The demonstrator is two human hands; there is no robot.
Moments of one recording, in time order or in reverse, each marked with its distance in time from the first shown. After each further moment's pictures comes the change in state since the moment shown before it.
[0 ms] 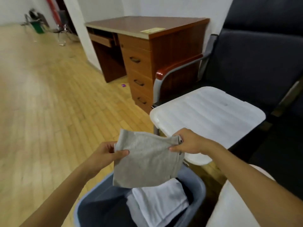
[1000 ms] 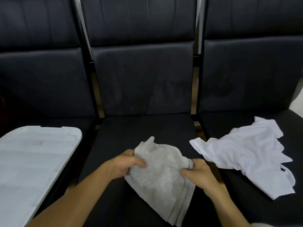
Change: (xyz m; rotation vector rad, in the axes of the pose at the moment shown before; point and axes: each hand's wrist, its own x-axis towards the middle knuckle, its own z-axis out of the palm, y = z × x) left_hand 0.141 0.197 0.640 0.319 -1.042 -0.202; right_hand -0.427 0.367 -0.095 0.676 1.098 0.968
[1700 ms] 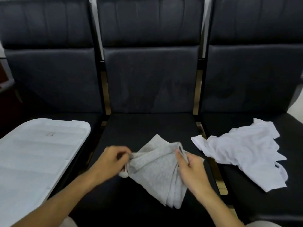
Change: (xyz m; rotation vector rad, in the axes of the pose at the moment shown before) left_hand -0.090 -0.035 -0.012 0.574 0.452 0.627; right_hand -0.078 -0.042 0.026 0.358 0.024 -0.345
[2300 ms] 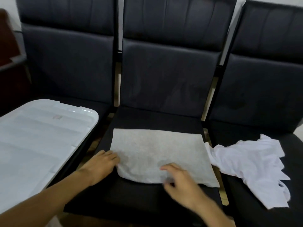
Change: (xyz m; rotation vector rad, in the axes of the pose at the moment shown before) left_hand -0.019 -0.100 -0.007 0.890 -0.212 0.276; right_hand 0.010 0.040 0.017 -0.875 -0.476 -0.247
